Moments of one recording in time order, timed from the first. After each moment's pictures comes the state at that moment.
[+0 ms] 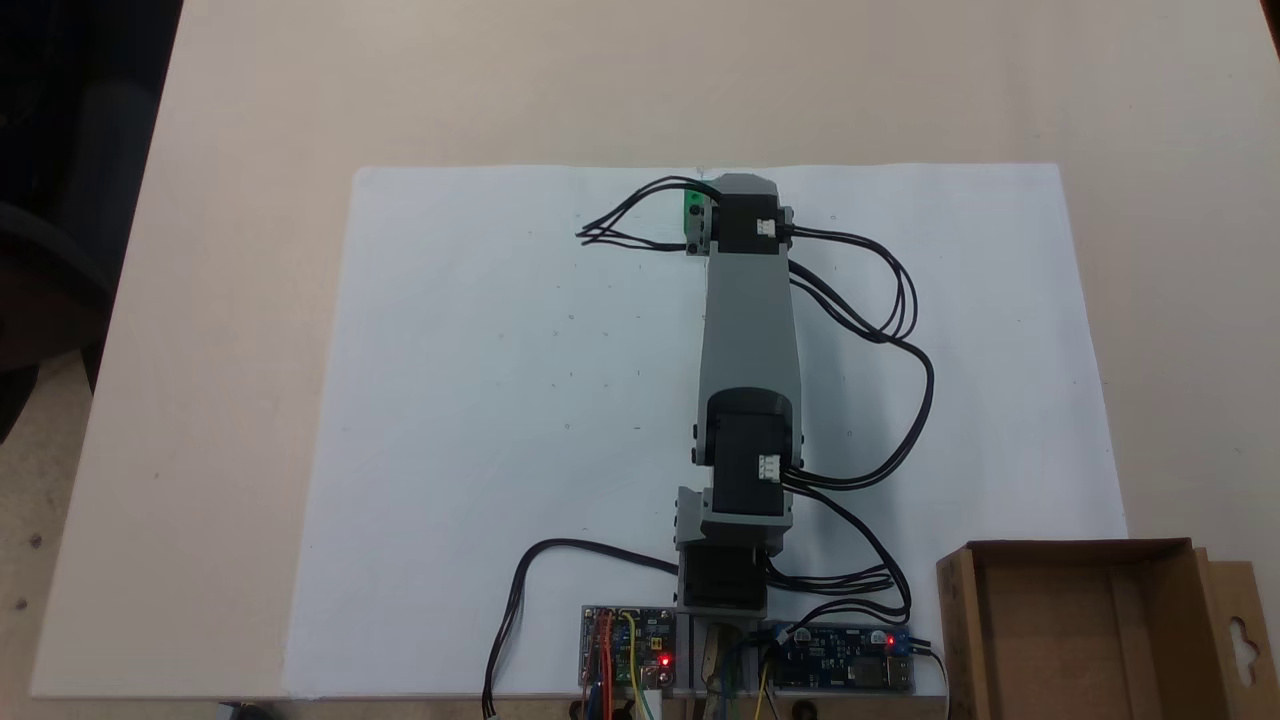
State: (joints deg) arm 2.5 93.1 105.5 25.8 -3.4
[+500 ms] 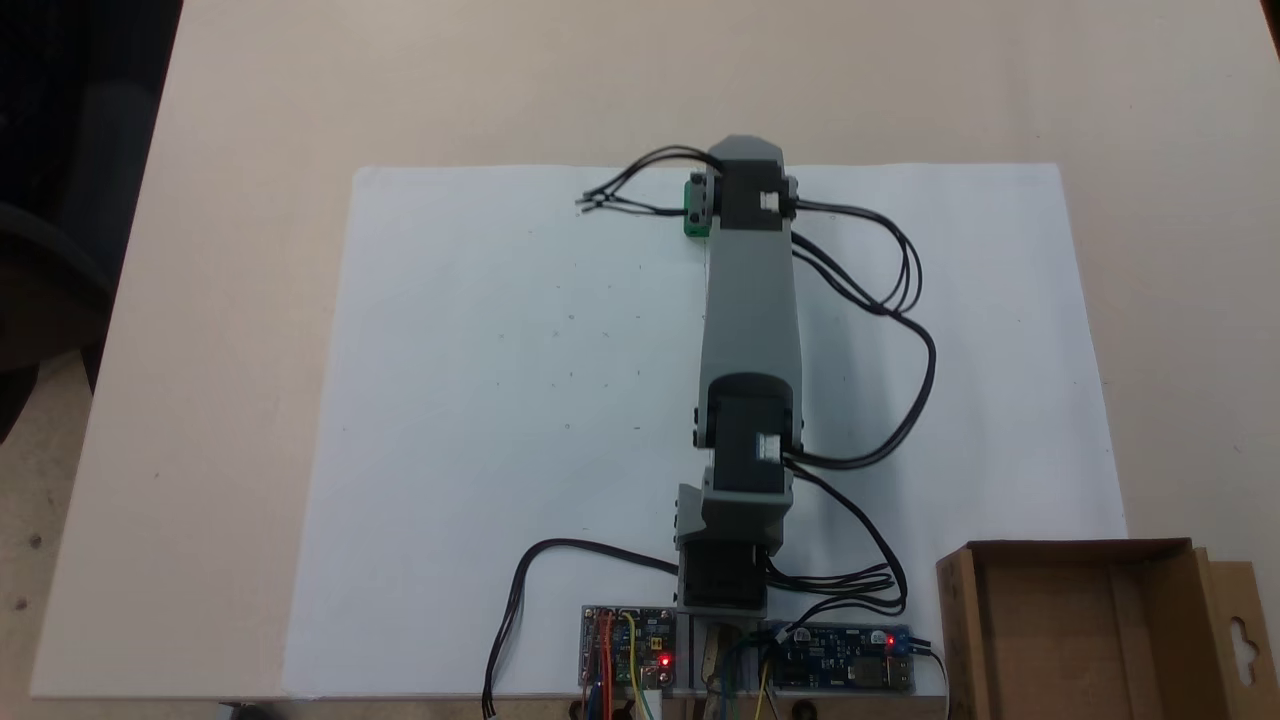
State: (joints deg) arm 2.5 89.1 95.4 29.1 -2.6
